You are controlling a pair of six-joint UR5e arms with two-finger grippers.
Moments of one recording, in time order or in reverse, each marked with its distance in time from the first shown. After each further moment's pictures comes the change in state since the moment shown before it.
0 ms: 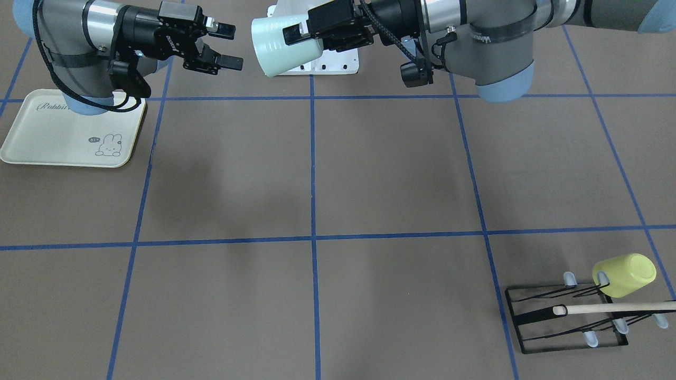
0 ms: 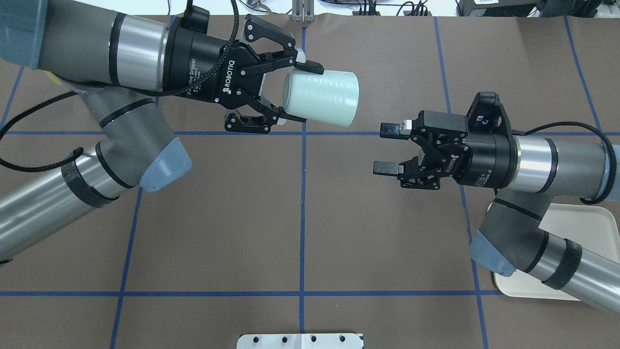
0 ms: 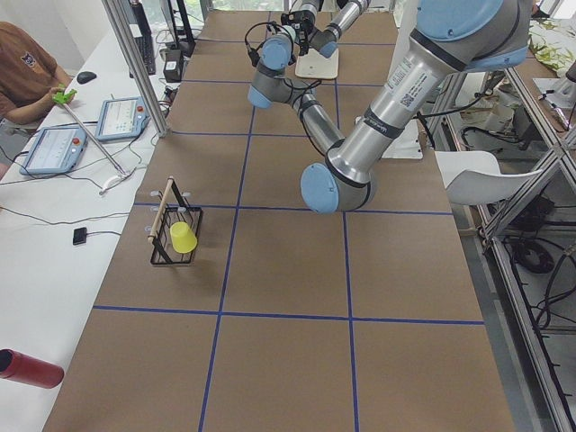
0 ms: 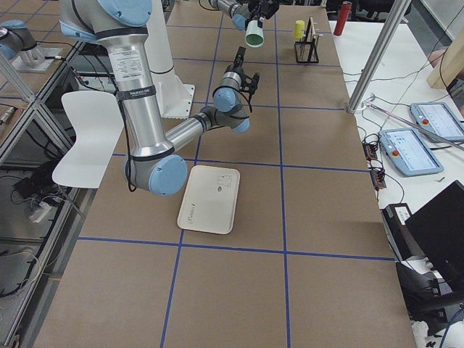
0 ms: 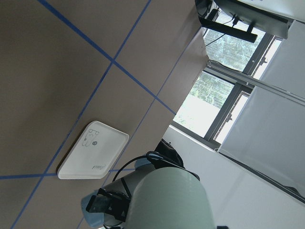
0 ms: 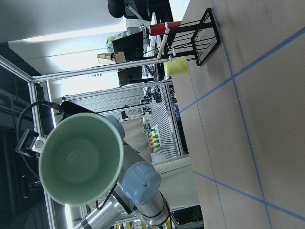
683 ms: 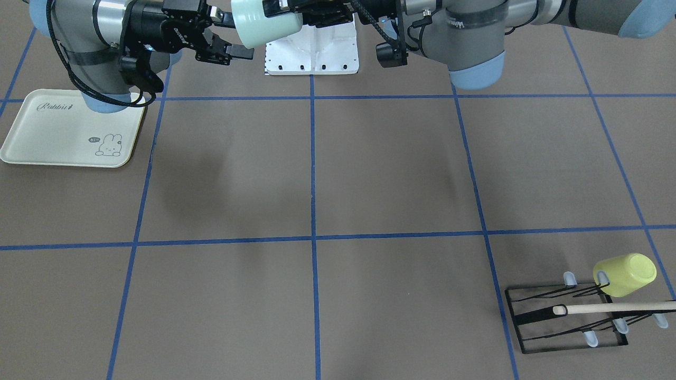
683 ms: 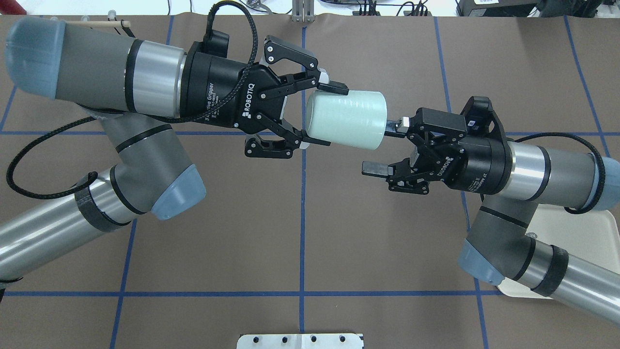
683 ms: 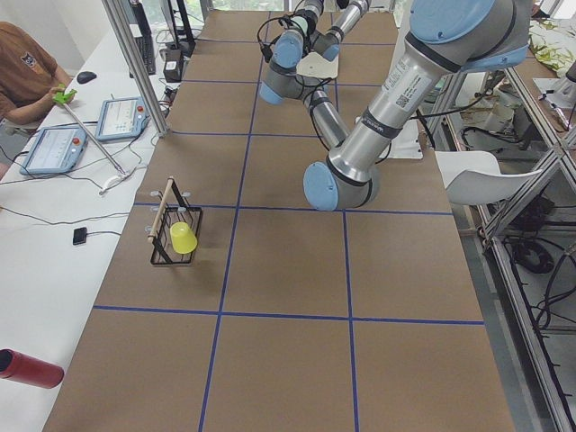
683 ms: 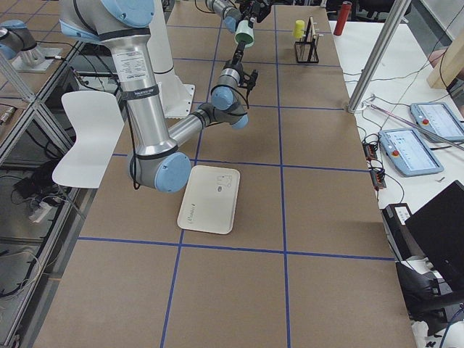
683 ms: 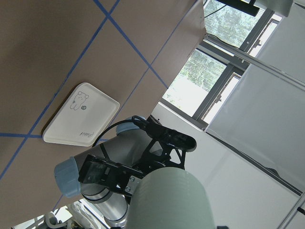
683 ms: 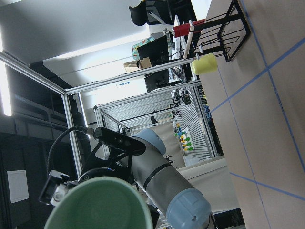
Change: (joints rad) left arm 0.068 -0.011 -0.040 -0.008 0.061 -0.048; right arm -0.042 0.025 -0.005 0.073 -0.068 0.041
